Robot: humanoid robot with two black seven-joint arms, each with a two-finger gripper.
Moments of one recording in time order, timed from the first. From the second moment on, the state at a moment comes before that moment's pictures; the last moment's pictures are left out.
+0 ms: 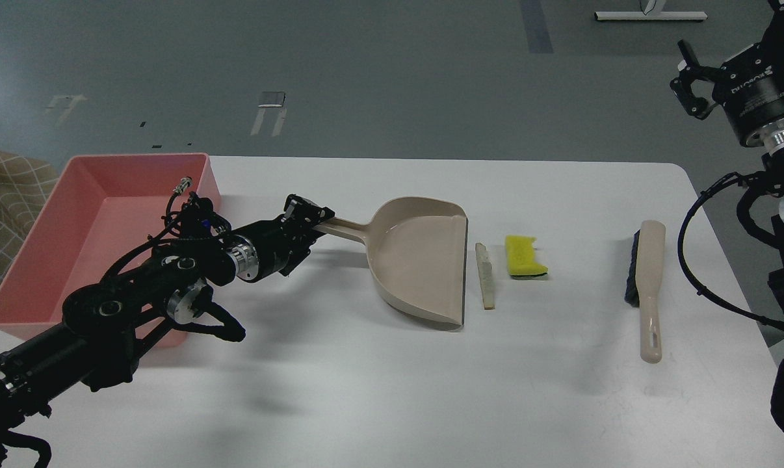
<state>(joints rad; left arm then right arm) -0.58 0.40 -0.64 -1.07 0.66 -0.13 0.06 0.77 -0.30 1.43 0.67 -0.41 0.49 0.07</state>
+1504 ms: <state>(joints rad) -0.58 0.47 -0.67 -1.18 0.77 -0.11 -0.02 0.78 -0.87 0.93 1.00 -0.97 0.49 0.07</state>
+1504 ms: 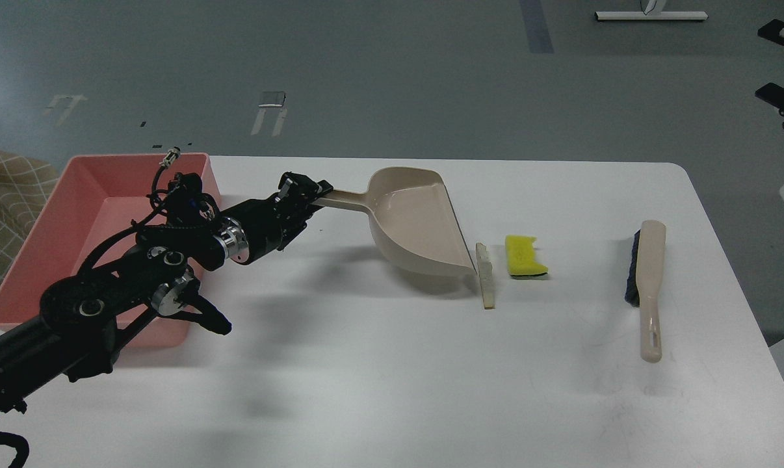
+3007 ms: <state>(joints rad) -0.48 0.56 -0.69 -1.28 0.78 -0.11 -0.09 0.47 -0.97 0.60 1.47 -1.06 0.32 -0.28</state>
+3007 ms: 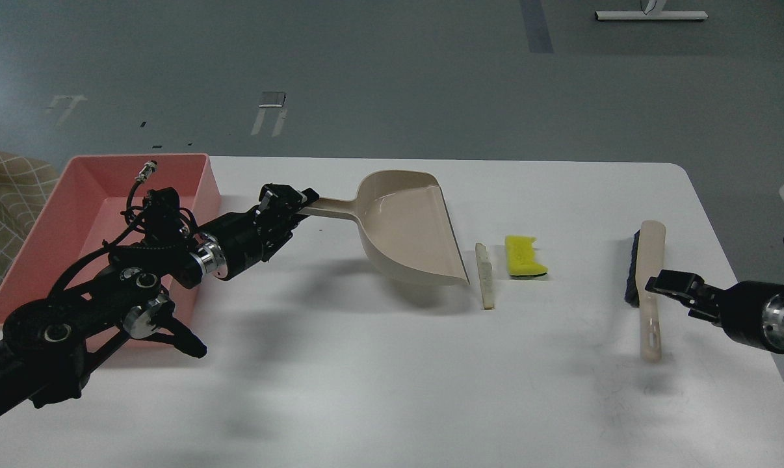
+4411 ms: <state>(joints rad) -0.45 0.59 -0.71 -1.36 0.77 -0.09 -0.09 0.44 -0.98 0.63 1.57 -1.06 0.33 -0.31</state>
